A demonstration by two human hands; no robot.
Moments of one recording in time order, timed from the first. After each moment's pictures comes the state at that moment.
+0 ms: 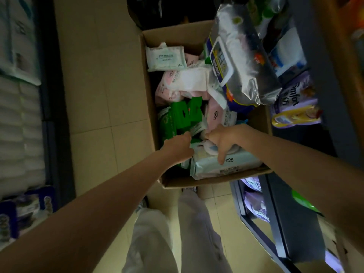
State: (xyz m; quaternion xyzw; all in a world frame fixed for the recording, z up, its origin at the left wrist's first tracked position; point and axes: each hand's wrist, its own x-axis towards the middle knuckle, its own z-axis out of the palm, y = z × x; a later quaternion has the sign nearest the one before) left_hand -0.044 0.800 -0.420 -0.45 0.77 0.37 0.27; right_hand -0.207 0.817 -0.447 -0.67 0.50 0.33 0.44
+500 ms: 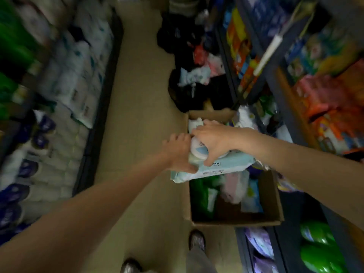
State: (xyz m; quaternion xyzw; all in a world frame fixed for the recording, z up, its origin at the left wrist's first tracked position) left_hand 0.052 0.718 -0.234 -0.43 0.86 0.21 0.14; right_hand -0.095 0.723 -0.196 -0.82 0.50 0.20 0.19
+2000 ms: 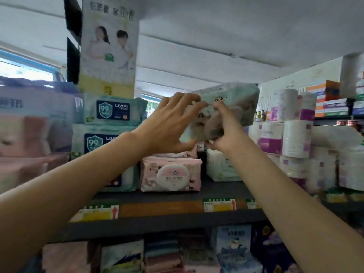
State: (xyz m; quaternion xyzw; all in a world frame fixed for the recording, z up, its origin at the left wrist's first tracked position) left_hand 0.711 0.838 0.306 -0.60 0.47 -0.64 0.00; right_hand 0.637 0.702 0.318 -0.51 0.06 -0.30 0.81
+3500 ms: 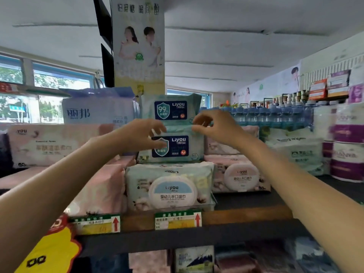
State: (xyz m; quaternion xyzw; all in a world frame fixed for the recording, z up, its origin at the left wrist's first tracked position) left_hand 0.801 1.009 0.304 -0.89 0.39 -0.21 -0.10; right_hand 0.754 0.798 0.304 -0.90 -0.16 -0.36 0.19
